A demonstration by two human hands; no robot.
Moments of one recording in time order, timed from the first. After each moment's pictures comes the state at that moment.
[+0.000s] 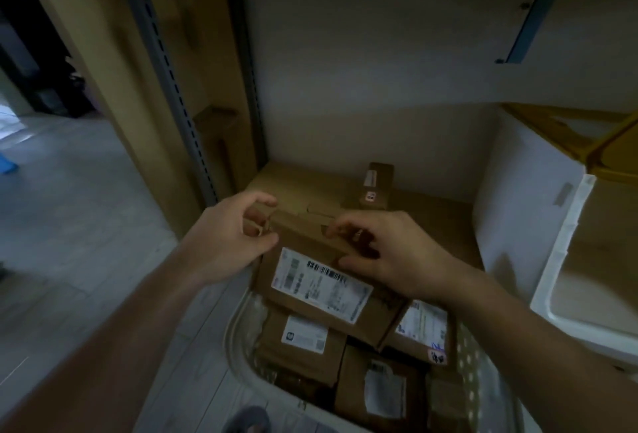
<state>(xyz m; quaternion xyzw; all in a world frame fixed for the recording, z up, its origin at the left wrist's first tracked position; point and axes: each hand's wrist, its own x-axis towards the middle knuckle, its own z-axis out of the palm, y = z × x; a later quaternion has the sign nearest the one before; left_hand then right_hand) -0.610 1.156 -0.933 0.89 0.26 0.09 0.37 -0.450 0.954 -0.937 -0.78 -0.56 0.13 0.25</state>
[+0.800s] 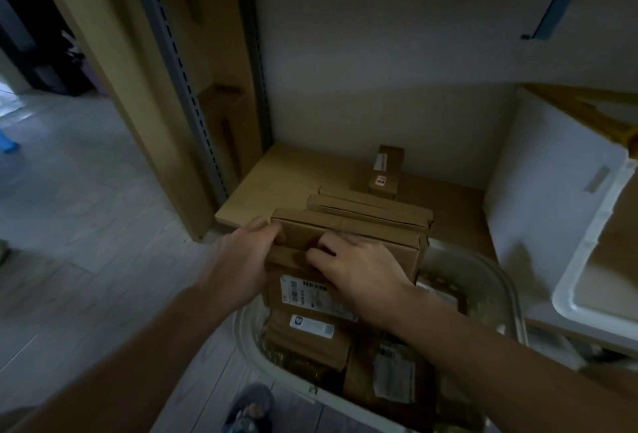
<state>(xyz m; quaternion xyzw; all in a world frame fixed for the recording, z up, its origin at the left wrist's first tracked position) -0.617 1.157 -1.003 0.97 0.20 0.05 0.16 -0.492 0.991 -1.002 -0.76 -0.65 -0.03 0.05</state>
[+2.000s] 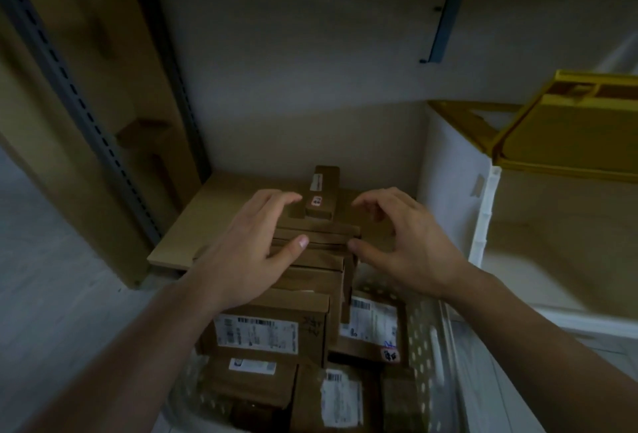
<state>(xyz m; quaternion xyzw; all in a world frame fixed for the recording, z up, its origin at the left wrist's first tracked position) -0.538 1.094 -0.943 0.96 0.04 0.16 0.24 -0.401 0.882 -0.946 -0.85 -0.45 -0.02 0.28</state>
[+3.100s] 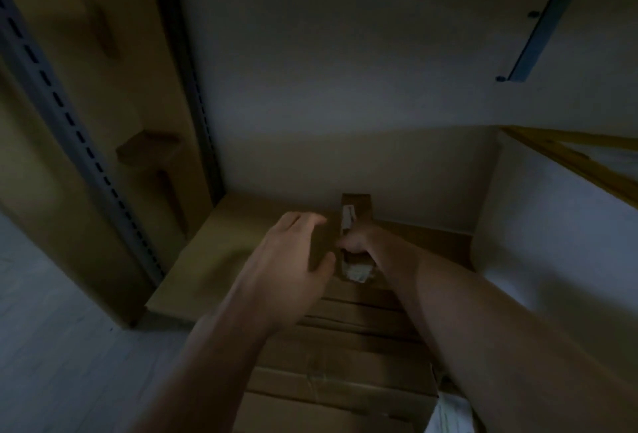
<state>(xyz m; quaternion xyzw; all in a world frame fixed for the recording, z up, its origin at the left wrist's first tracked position) -0.455 1.176 -0.970 0.94 0.13 0.16 0.27 -0.244 1.118 -1.058 -0.94 -0.15 0.27 0.15</state>
